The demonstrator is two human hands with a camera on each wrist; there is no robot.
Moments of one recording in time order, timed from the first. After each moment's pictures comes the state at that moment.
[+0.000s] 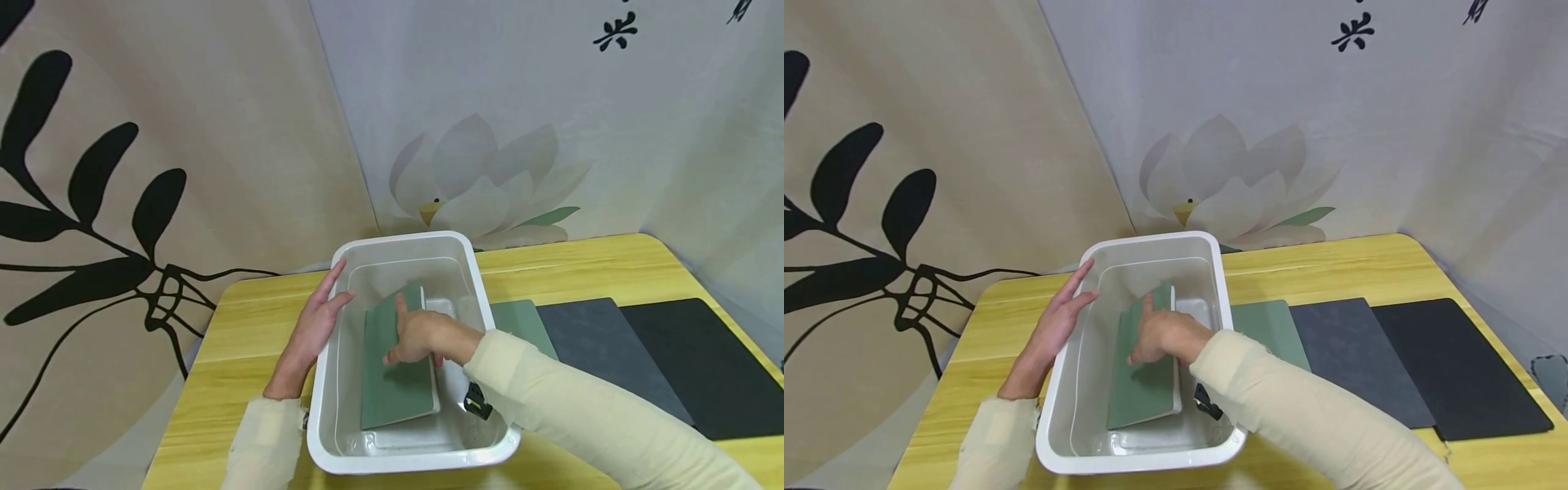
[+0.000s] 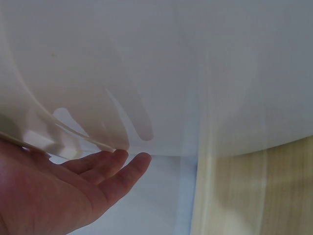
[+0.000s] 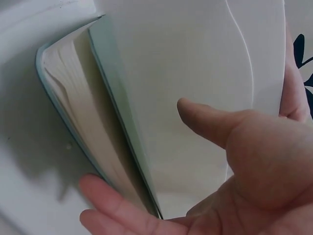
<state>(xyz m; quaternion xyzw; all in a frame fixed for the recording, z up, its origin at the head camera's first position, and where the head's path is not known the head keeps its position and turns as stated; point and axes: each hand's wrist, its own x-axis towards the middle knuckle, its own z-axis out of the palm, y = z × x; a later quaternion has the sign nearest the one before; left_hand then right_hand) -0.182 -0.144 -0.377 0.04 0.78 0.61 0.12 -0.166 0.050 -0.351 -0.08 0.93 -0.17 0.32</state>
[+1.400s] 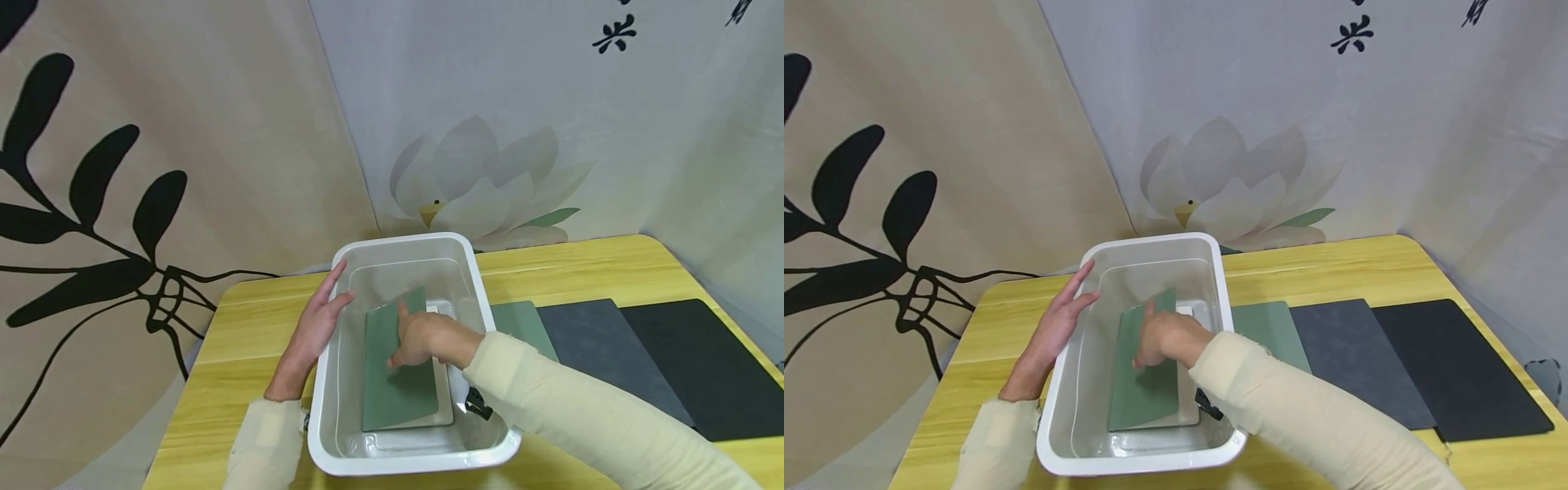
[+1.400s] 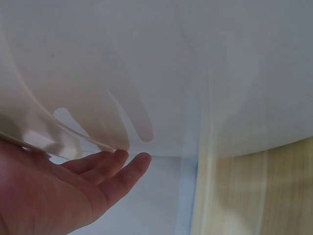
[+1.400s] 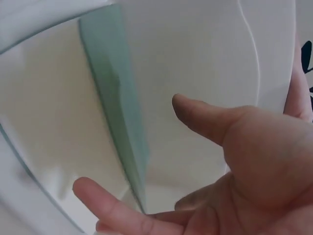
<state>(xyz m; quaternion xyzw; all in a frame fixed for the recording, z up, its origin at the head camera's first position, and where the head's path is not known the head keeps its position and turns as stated) -0.181 -0.144 -0.376 0.04 0.78 0.62 0.12 -0.161 0.051 -0.352 -0.09 0.94 -0.14 0.30</state>
